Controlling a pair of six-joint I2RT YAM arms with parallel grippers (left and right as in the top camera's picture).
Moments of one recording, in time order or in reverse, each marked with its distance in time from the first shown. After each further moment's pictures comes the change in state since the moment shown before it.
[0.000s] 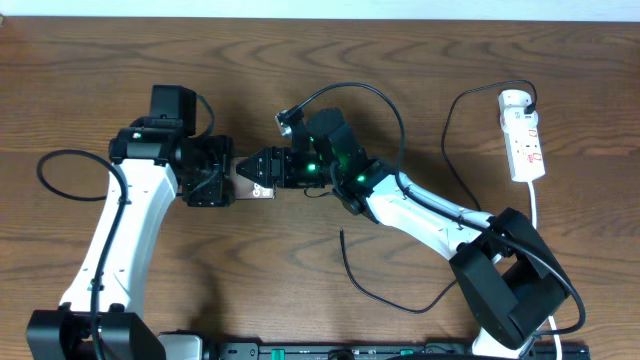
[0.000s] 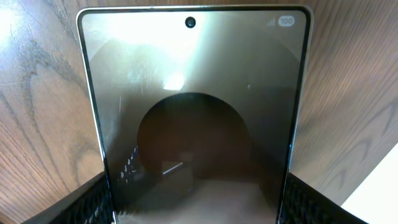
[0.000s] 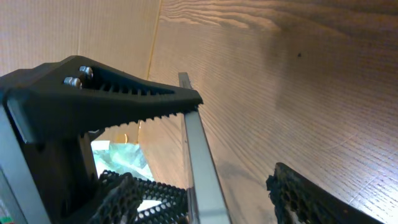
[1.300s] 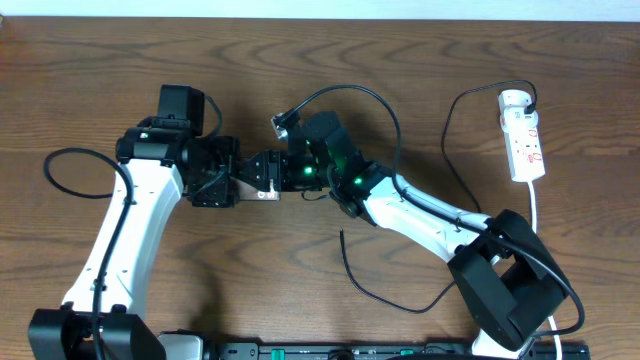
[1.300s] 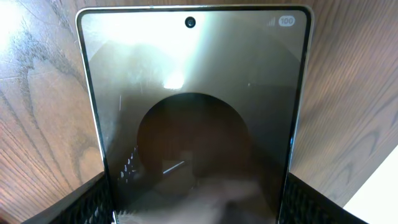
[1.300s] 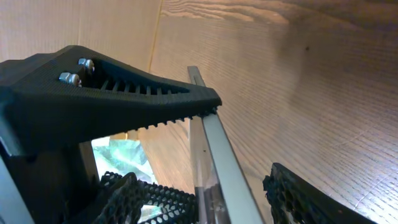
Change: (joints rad) left arm -0.034 0.000 0.000 0.002 -0.002 0.000; right arm 0.019 0.000 0.000 0.000 0.003 0.000
